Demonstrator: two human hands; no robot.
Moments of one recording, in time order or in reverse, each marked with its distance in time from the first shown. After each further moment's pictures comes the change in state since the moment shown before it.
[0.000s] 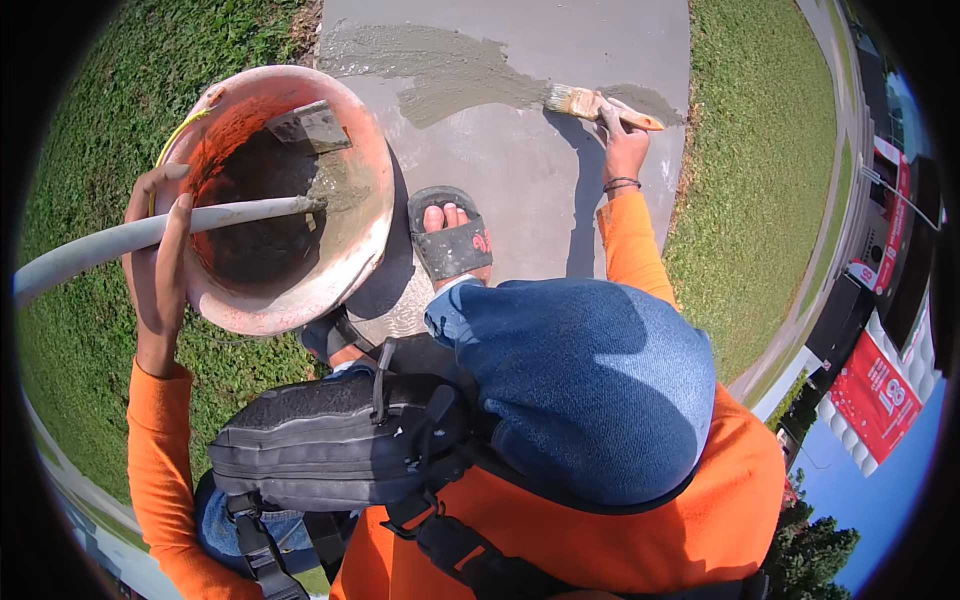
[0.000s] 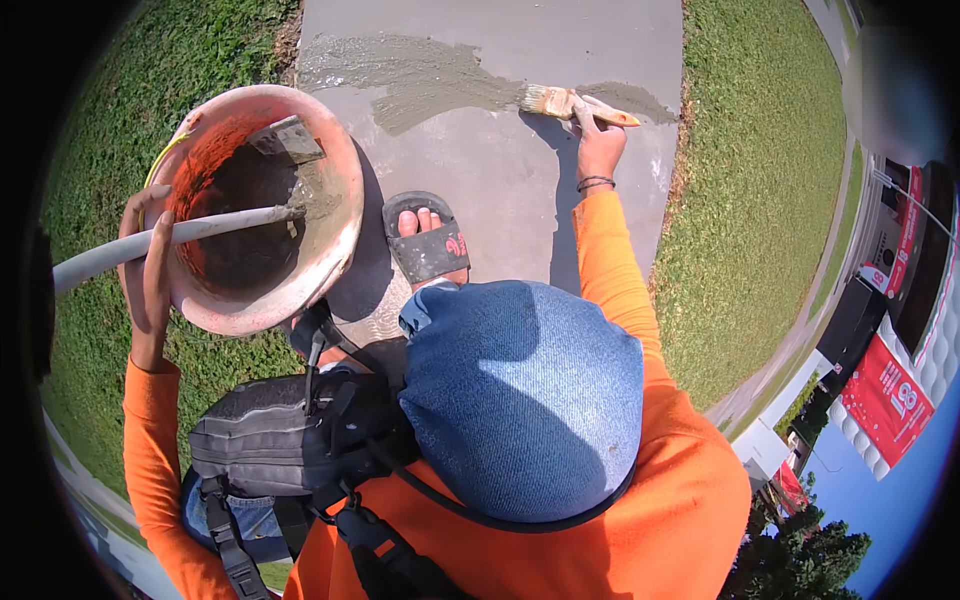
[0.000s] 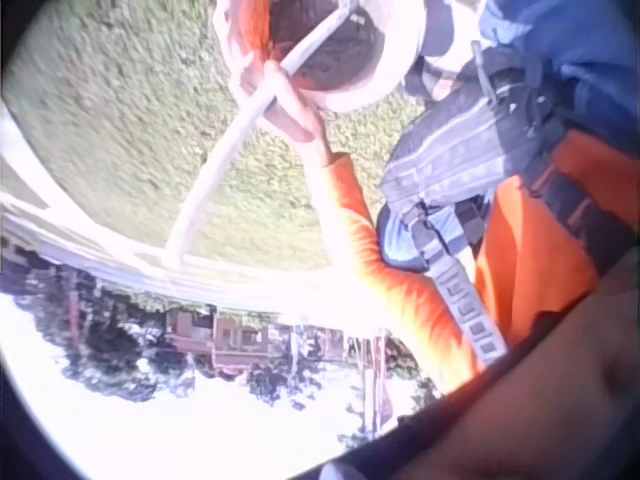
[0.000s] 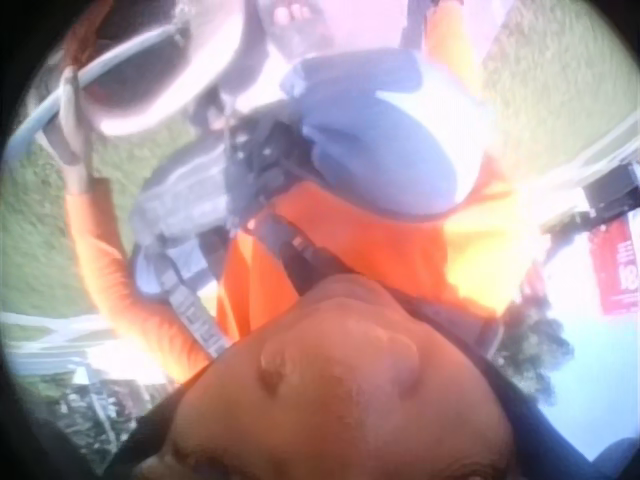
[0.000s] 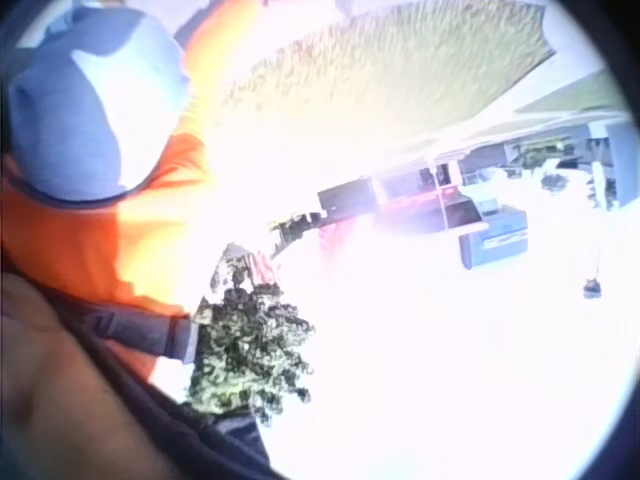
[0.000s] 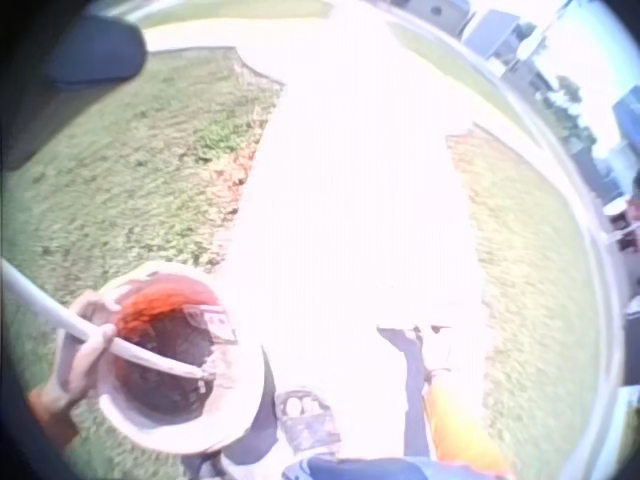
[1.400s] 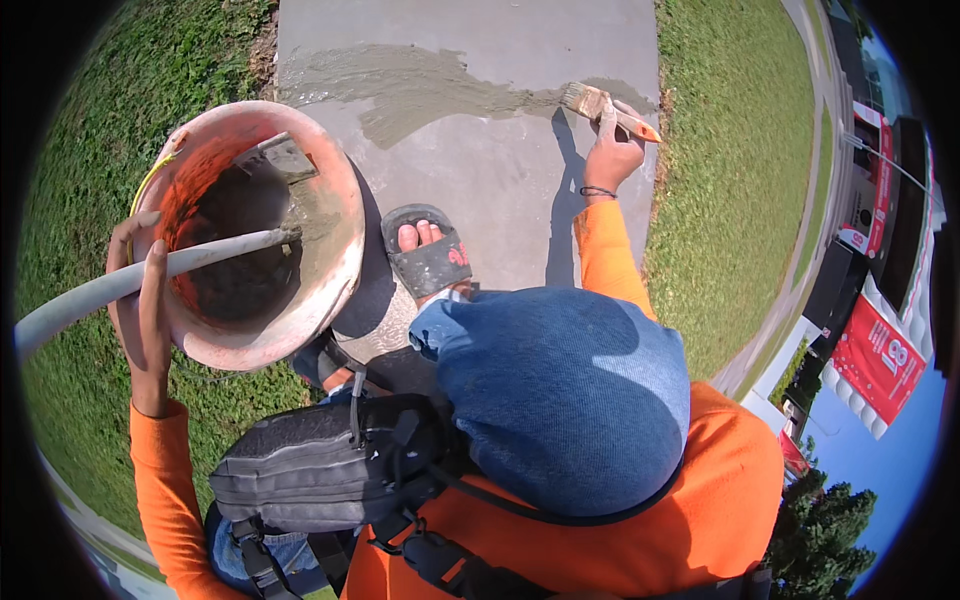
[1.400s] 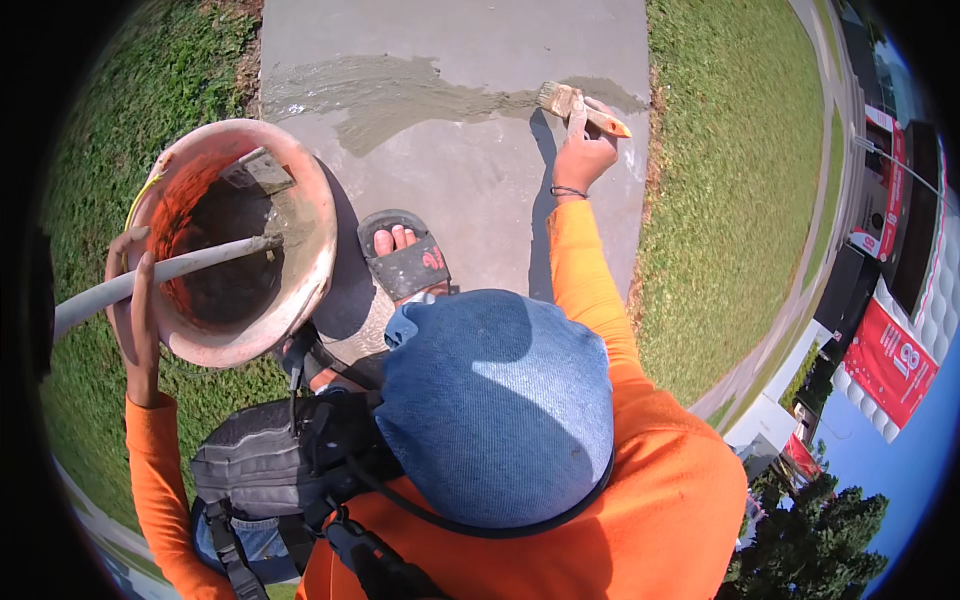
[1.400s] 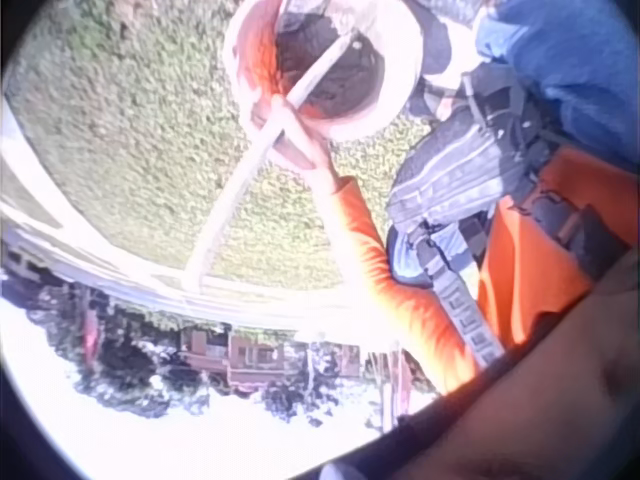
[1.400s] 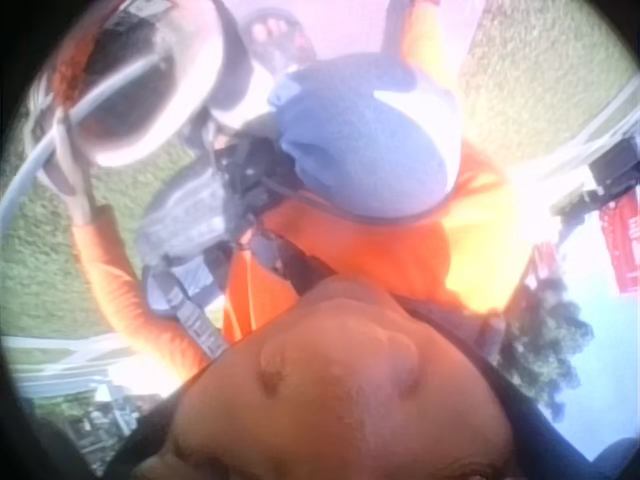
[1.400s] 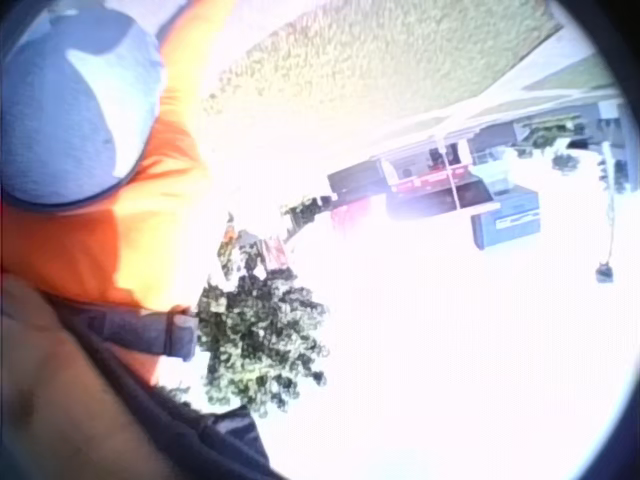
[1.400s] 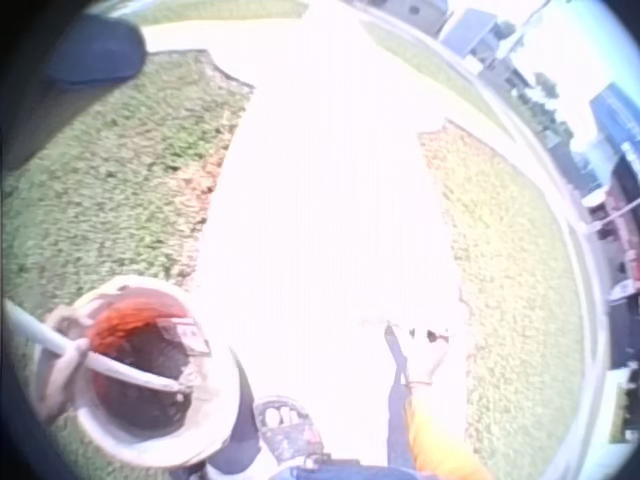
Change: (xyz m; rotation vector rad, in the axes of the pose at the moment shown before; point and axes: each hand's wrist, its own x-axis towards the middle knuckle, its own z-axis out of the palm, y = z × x) left_hand 0.003 0.003 -0.011 0.126 0.015 0.014; right_hand -0.020 -0.039 0.004 -0.080 0.254 -0.413
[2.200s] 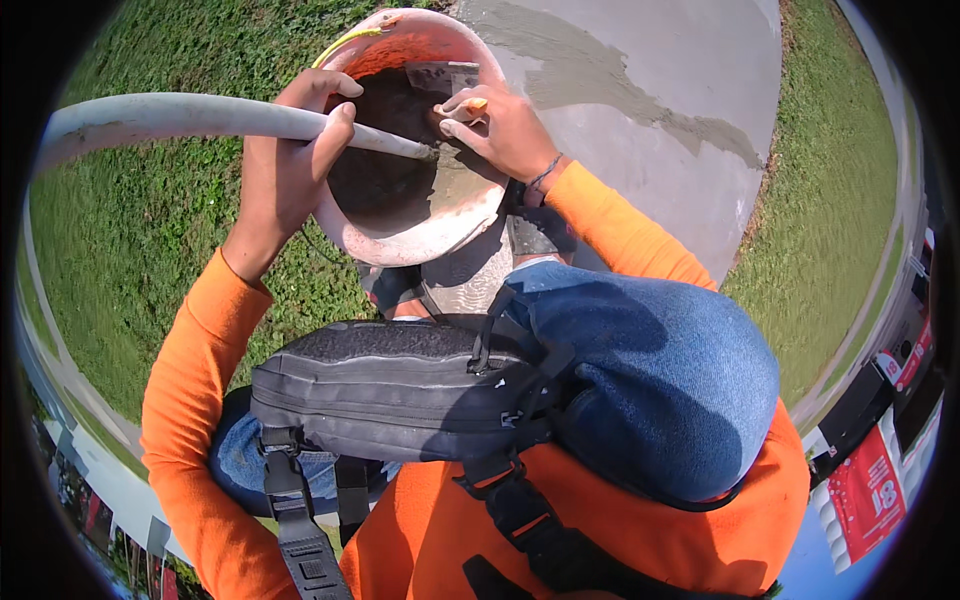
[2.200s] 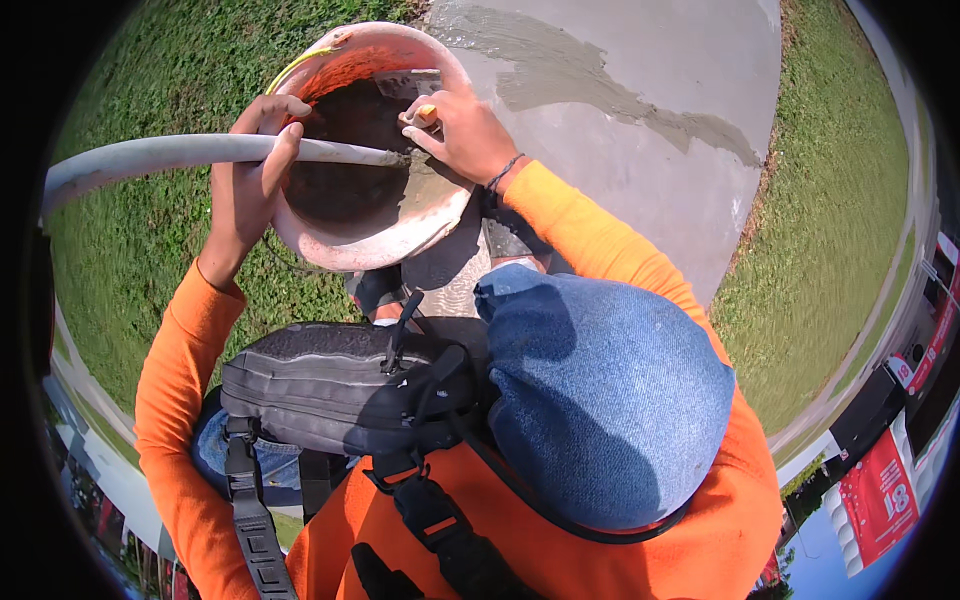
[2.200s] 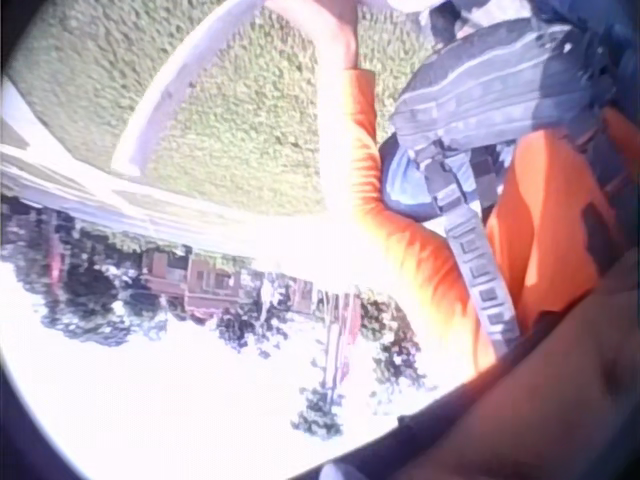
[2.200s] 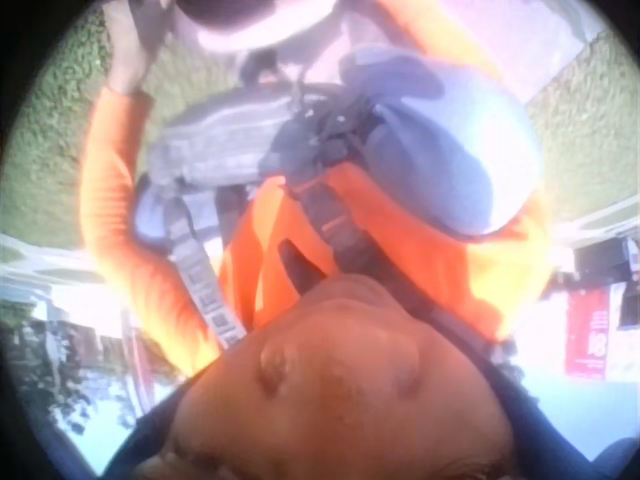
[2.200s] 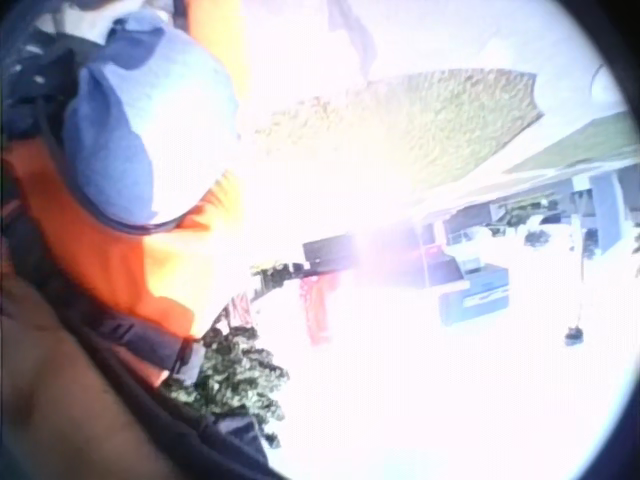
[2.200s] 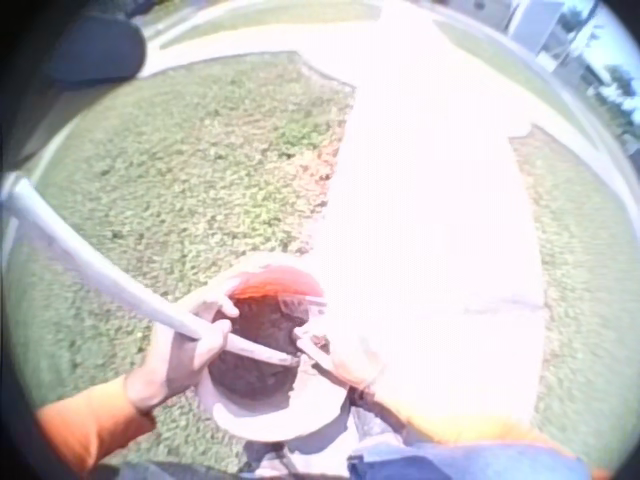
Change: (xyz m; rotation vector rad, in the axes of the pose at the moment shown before) left_hand -0.009 0.010 0.020 -0.049 -0.005 0.034; right_hand -0.177 -0.084 0.179 -0.048 -1.211 -0.446
